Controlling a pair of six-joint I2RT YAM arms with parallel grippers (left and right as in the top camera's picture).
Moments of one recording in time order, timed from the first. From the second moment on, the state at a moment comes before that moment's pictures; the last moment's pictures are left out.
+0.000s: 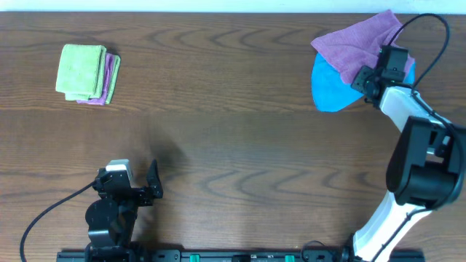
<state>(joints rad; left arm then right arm) 0.05 0.01 0.14 -0.48 0.10 -0.12 -0.19 2.05 1.29 -0.15 0.08 0.30</state>
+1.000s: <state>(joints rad) 0.05 0.01 0.14 -0.48 0.10 -0.12 -0.17 2.06 1.38 -0.09 -0.41 0.35</state>
